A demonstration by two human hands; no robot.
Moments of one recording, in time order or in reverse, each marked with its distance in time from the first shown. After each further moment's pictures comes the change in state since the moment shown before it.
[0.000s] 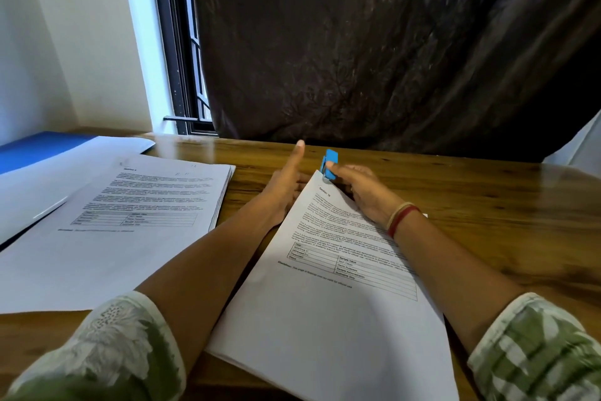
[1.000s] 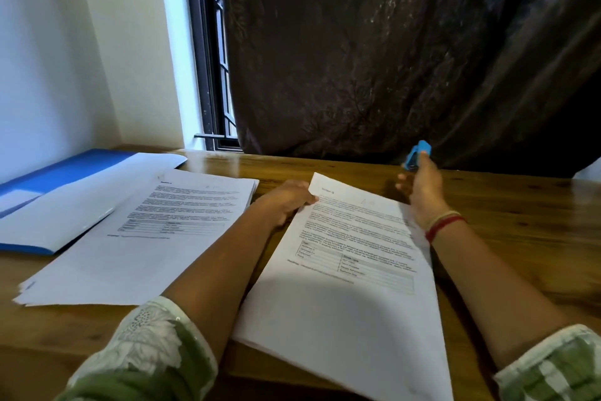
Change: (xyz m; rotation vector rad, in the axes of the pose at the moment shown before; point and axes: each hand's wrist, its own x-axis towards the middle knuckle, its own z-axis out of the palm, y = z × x) left_hand -0.010 0.020 -0.024 0.386 0.004 -0.036; right_hand 0.009 -0.027 -0.040 0.309 0.564 -0.118
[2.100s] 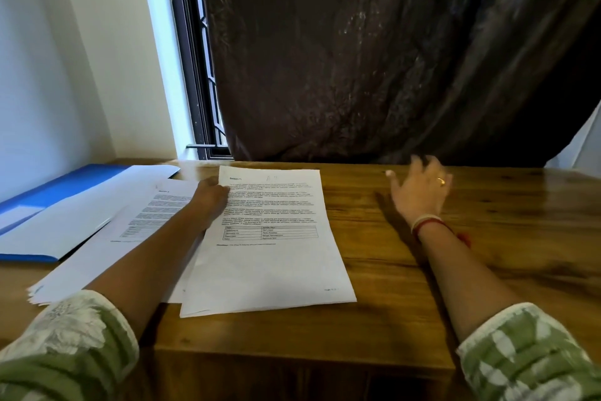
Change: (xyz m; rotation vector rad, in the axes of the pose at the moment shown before) left_hand -0.013 -0.045 -0.087 -0.177 0.427 0.096; right_hand -0.010 0.006 -0.052 -1.365 0.193 -0.573
